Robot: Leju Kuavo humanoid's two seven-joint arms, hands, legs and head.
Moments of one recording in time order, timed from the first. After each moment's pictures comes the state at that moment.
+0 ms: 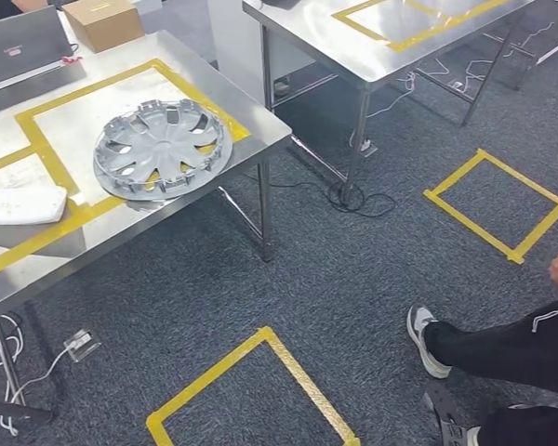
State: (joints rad) left arm -0.12 0.17 -1.16 -0.19 1.18 0.11 0.10; right arm -0.09 -0.12 0.25 -0.21 -0.40 -0.09 -0.16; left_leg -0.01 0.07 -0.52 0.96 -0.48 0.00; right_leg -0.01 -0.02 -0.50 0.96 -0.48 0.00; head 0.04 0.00
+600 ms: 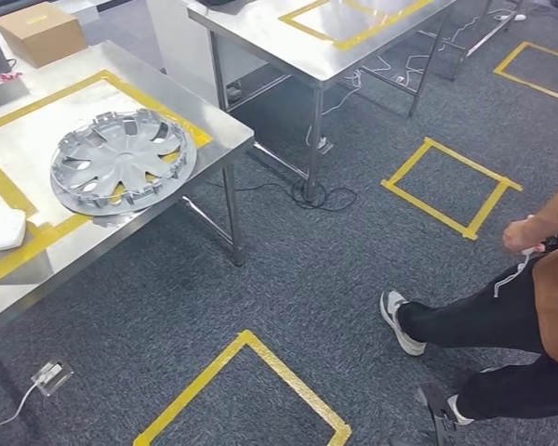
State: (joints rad) left arm -0.12 0.18 -1.16 -0.19 1.18 0.11 0.10; right arm -0.09 -0.11 0.25 -0.21 -0.40 -0.09 -0.16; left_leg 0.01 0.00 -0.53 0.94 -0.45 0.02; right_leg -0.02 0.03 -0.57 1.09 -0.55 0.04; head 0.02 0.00
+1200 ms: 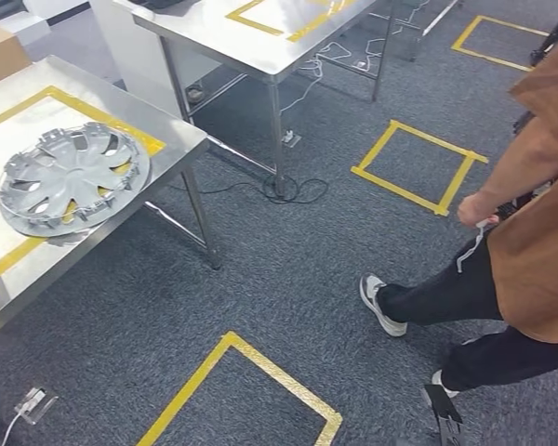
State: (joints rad) left arm -0.12 0.17 -1.16 -0.19 1.19 0.11 0.11; right arm -0.09 -0.11 0.25 -0.21 -0.41 -0.09 -0.14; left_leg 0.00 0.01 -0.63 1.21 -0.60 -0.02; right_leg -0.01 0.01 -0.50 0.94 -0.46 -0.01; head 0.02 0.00
